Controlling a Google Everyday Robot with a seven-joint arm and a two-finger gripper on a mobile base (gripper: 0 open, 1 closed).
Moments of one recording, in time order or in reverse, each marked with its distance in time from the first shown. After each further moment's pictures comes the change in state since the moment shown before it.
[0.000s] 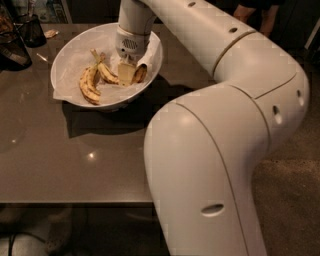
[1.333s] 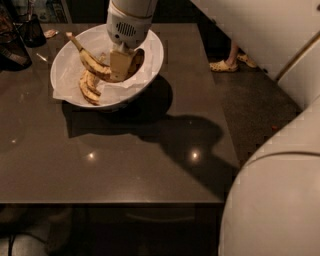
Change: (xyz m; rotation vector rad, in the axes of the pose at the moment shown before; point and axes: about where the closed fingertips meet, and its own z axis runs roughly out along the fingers) arm -0.013 0.074 -0.072 0.165 -0.073 -0.061
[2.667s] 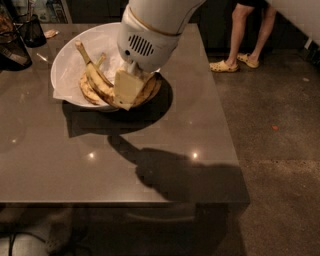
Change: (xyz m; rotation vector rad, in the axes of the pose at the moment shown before) arm 0.029 0.118 -0.050 -0.030 -0.068 0.222
